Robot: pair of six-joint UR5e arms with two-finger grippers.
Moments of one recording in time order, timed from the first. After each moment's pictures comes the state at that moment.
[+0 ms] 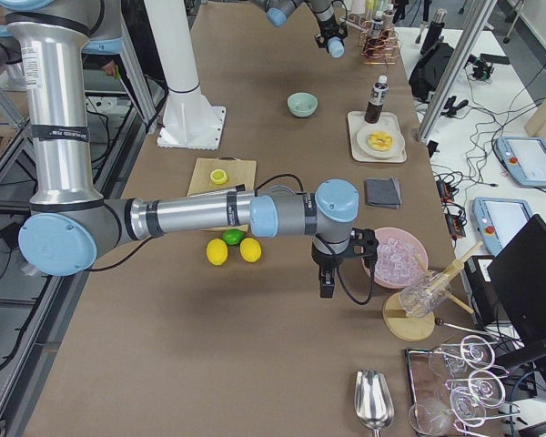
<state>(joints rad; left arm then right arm) -0.86 -2.00 -1.83 -1.56 -1.67 -2.64 1.54 -1.53 1.68 -1.61 2.30 0.12</state>
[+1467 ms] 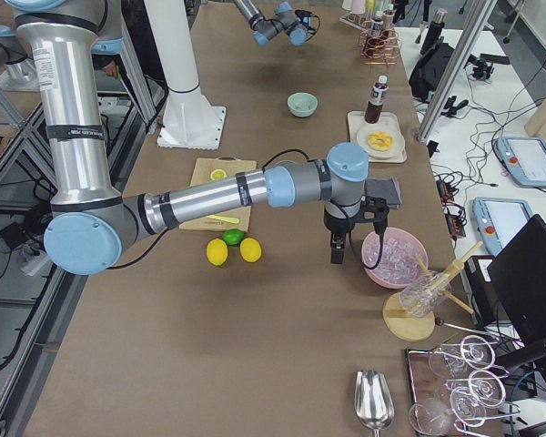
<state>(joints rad) -0.68 -1.68 -1.57 -1.14 -1.19 -2.40 1.46 -1.44 1.76 -1.67 2.29 0.33</state>
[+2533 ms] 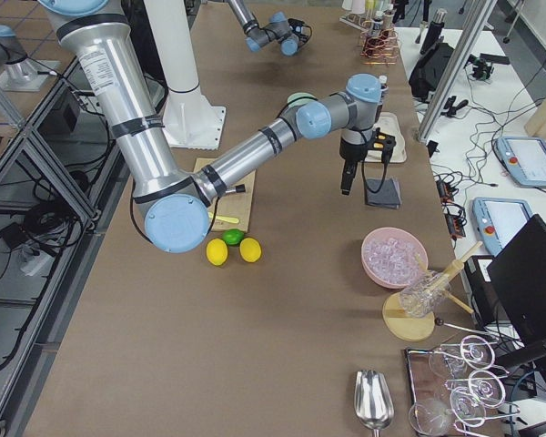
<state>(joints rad) -0.60 -1.67 -1.52 -1.14 -1.19 -2.43 1.18 -1.18 1.80 -1.80 2.18 0.81</state>
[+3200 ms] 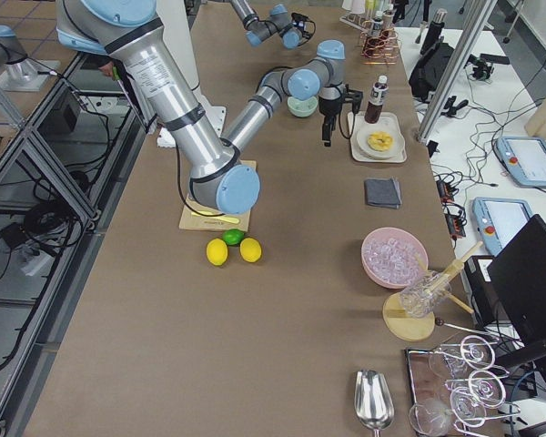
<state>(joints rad) -0.63 -1.64 -1.68 -1.10 -1.19 -2.33 0.74 -0.87 1.74 -1.79 1.90 1.23</state>
